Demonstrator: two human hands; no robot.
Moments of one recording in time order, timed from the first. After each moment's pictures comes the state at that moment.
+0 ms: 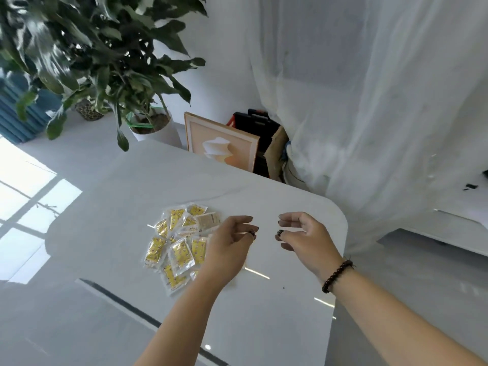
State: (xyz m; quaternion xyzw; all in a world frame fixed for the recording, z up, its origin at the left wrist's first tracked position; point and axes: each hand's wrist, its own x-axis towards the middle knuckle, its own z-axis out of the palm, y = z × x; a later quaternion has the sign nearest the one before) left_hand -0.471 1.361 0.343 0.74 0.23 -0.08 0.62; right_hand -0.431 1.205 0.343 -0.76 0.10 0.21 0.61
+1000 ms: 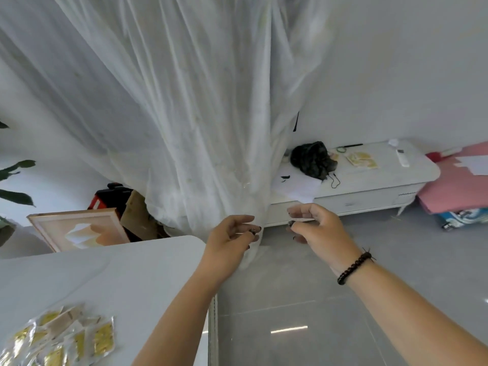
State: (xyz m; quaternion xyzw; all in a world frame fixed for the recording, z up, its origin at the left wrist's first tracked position) left_hand -0.495 0.912 0.454 0.76 -0.04 -0.20 0.62; right_hand -0.543 0.736 0.462 -0.74 0.21 -0.06 0.64
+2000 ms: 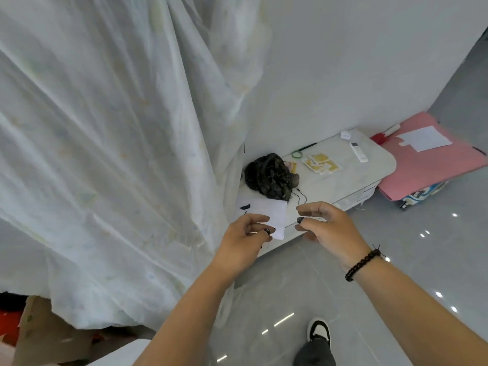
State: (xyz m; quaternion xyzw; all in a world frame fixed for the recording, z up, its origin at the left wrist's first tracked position) left_hand -0.203 0.684 0.421 0.75 -0.15 -0.36 0.54; right_hand -0.303 0.538 0.427 -0.66 0.37 -0.13 0.64
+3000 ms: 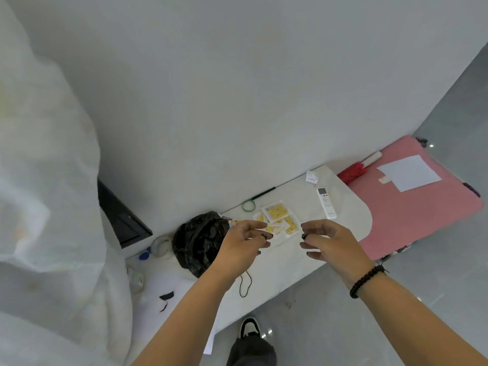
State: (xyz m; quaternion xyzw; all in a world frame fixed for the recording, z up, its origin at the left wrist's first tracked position) left_hand -0.044 0.201 0.370 0.73 -0.12 -0.42 0.53; right_hand -0.169 0.062 0.382 -0.61 0.45 -0.08 0.65
